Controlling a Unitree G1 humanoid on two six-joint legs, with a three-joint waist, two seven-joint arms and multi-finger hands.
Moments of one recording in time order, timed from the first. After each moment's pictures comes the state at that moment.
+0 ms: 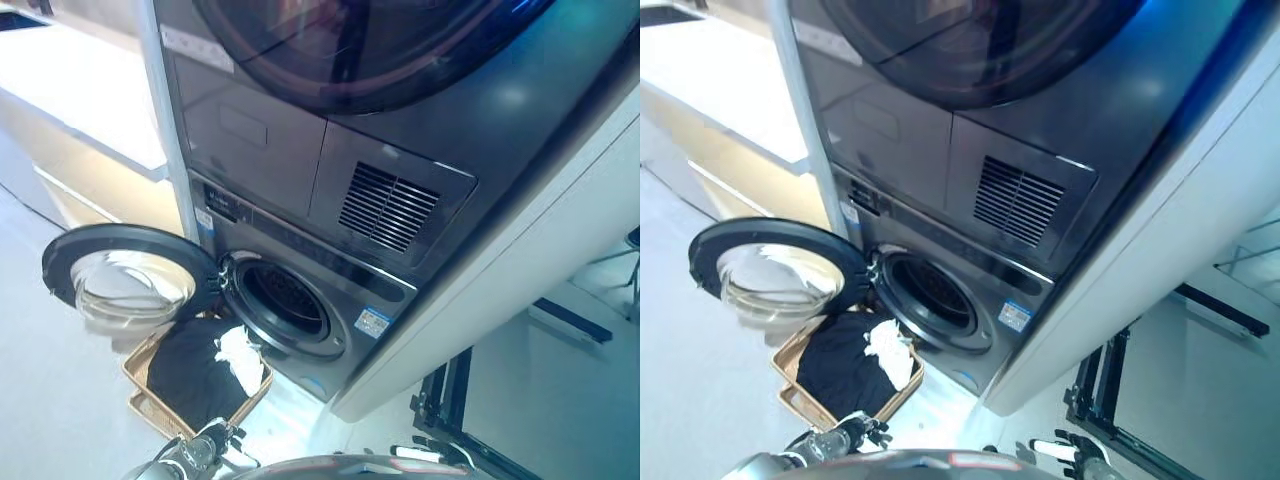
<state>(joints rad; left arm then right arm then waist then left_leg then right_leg) -0.16 0.28 -0.65 1.45 0.09 -0.13 -0.05 0.05 -0.30 0.12 1.36 0.29 -0.13 0.09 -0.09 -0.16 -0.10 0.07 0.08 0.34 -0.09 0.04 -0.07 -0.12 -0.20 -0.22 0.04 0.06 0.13</state>
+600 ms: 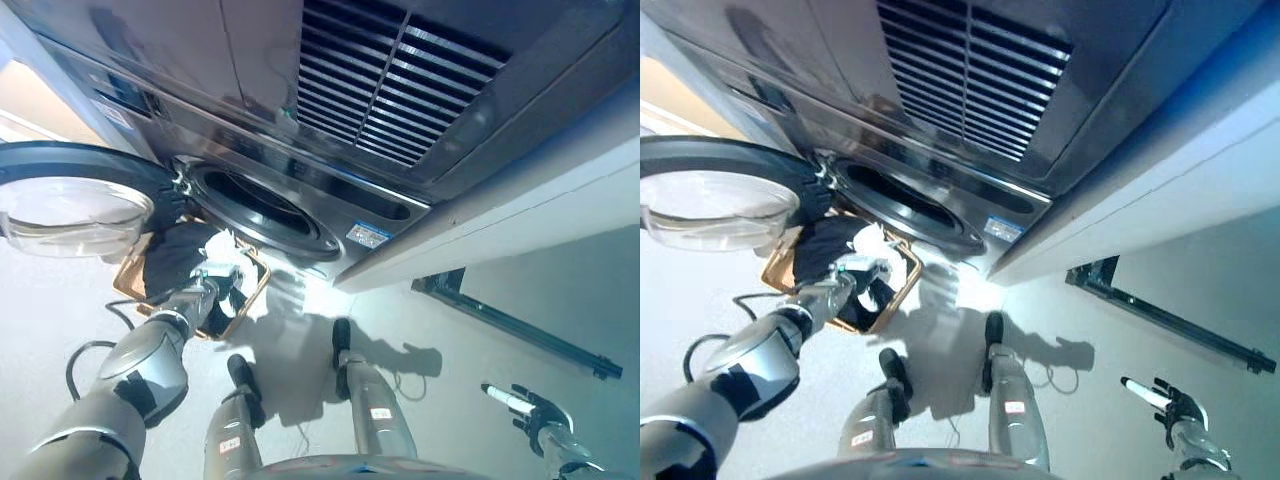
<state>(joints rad) -0.84 0.45 -0.98 1.41 0.43 -0.14 0.10 -0.12 -0.56 -0.05 1.37 0.47 -0.16 0.05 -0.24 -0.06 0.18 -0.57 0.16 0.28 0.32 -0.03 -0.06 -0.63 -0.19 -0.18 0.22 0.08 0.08</state>
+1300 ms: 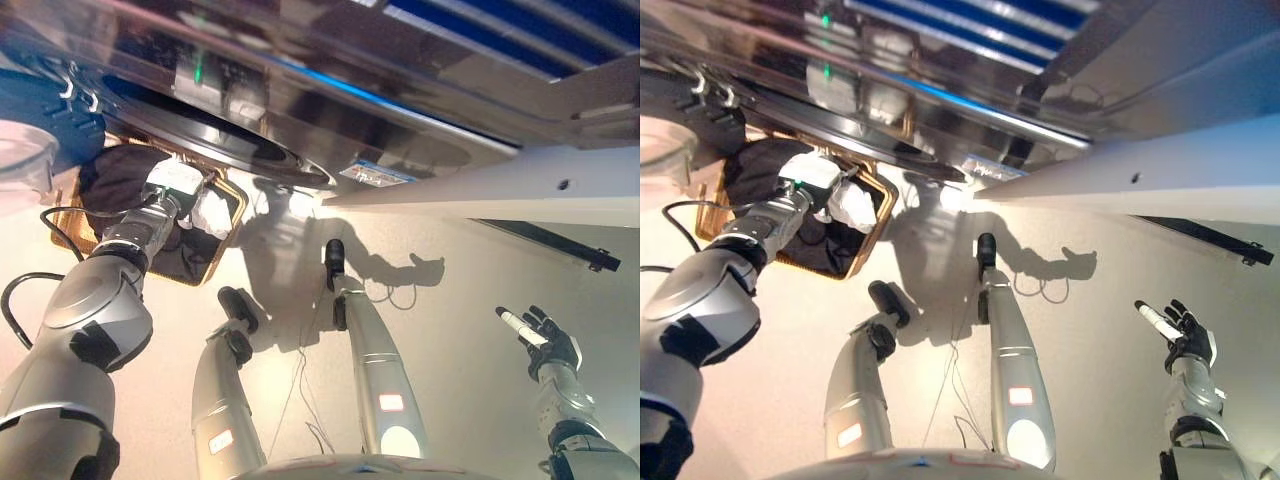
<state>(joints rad) -1.10 0.65 -1.08 1.36 0.59 -0.13 0.23 -0.15 -0.54 -0.11 1.15 0.67 -0.28 -0.03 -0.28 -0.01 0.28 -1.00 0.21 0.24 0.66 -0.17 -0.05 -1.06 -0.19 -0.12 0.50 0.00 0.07</state>
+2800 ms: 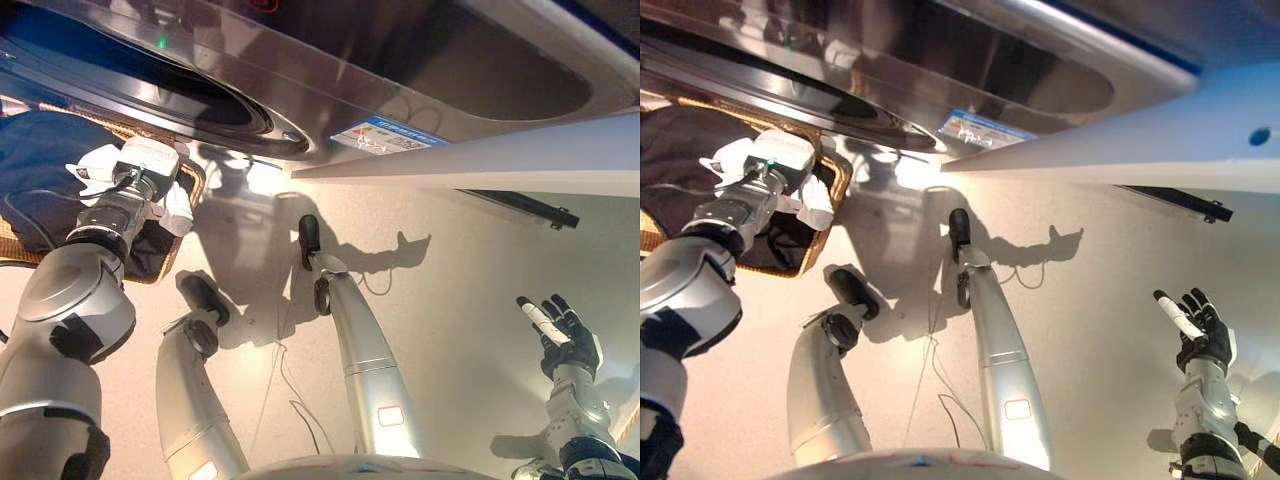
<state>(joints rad) -1.13 0.72 -1.10 1.39 0.60 -0.09 0.19 -0.05 -0.55 -0.19 0.94 0.74 -0.30 0.01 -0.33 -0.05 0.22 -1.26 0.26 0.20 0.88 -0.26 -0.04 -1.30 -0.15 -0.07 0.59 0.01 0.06</state>
